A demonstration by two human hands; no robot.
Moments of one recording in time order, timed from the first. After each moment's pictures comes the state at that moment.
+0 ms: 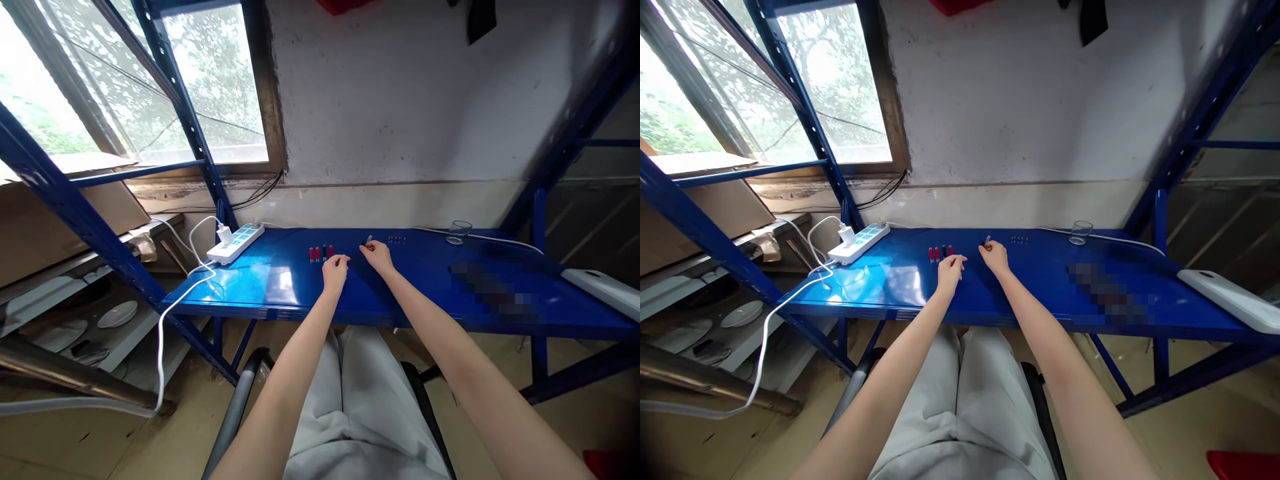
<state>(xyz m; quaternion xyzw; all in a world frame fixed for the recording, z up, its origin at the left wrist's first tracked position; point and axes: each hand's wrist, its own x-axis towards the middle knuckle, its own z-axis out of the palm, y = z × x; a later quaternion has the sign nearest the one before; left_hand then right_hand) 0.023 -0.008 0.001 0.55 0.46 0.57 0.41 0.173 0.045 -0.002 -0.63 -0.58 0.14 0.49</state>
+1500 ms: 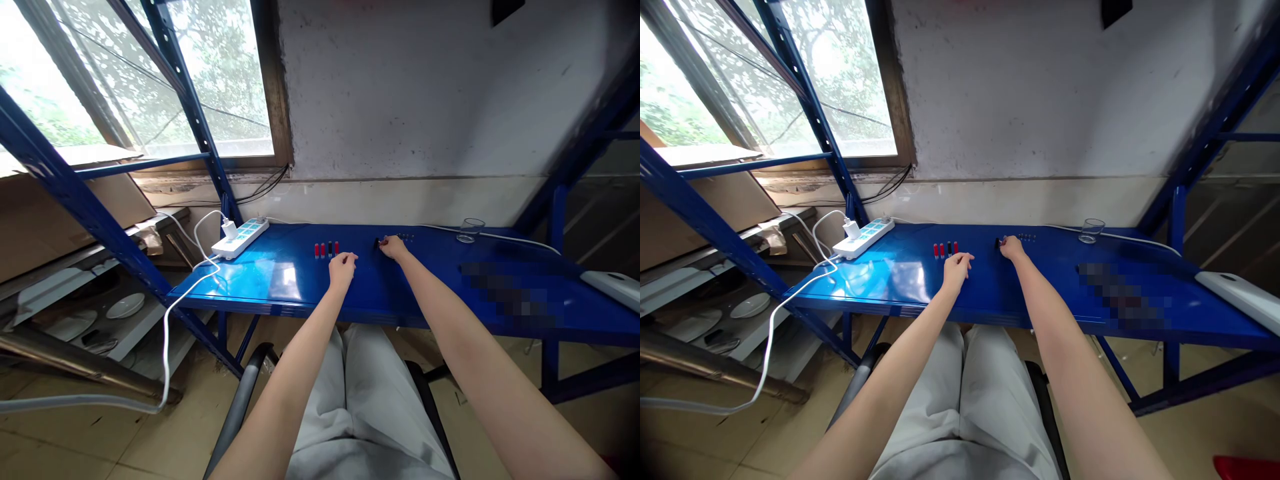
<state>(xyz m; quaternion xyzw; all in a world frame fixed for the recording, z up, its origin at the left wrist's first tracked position) 0.021 -0.014 0.003 0.56 0.47 0.54 0.42 0.213 0.093 0.002 -0.77 -0.58 0.14 0.23</state>
